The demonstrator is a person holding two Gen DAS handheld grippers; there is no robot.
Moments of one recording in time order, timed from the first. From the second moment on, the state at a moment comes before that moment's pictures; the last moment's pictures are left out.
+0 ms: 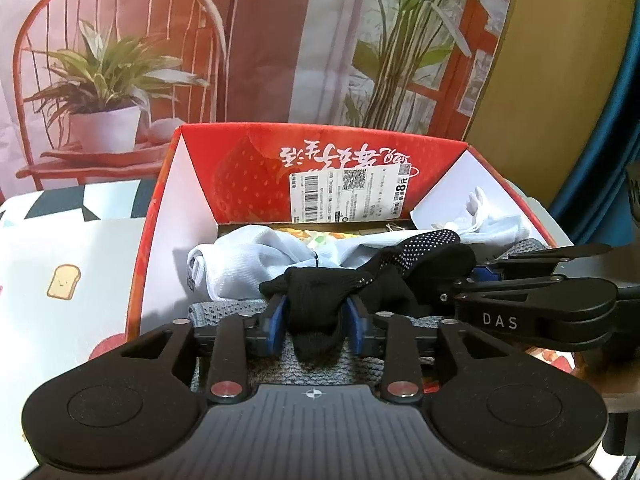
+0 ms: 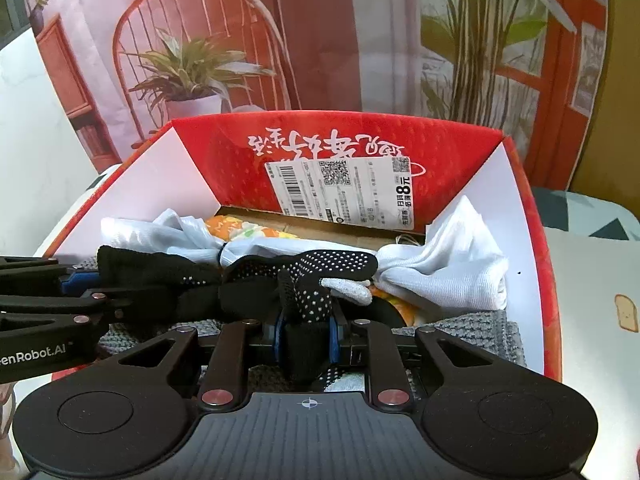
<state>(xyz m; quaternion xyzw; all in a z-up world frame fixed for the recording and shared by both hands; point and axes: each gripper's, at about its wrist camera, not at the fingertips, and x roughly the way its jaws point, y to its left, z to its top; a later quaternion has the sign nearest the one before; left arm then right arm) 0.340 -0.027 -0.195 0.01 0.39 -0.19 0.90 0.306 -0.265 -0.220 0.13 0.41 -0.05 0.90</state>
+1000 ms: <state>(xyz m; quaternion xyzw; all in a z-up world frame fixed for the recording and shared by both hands) 0.192 0.019 -0.171 0.01 0.31 -0.15 0.94 0.154 -0.244 -0.167 0.13 0.23 -0.02 0.96</state>
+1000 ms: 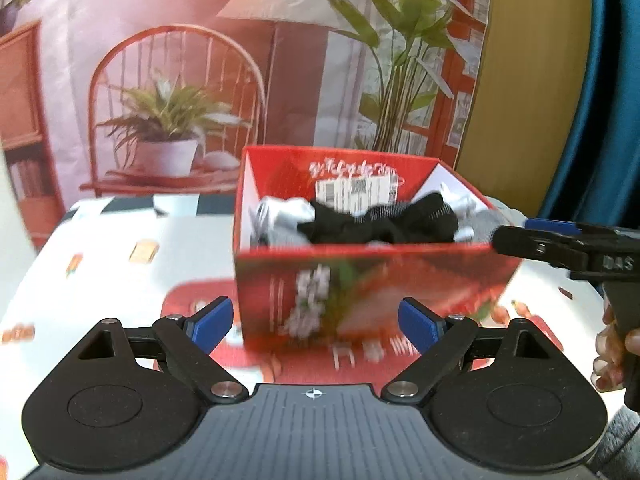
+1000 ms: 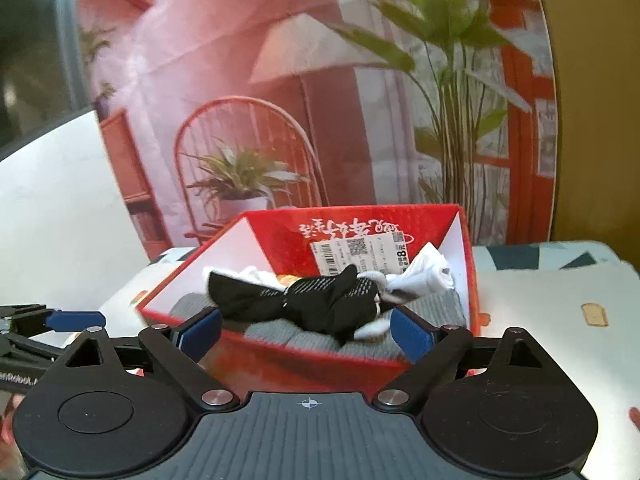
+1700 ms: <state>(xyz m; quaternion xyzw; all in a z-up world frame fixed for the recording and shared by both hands) 0.118 0.026 -0.230 0.00 0.34 -0.11 0.93 0.065 -0.175 -0.260 0.05 0.37 0.02 0.93</state>
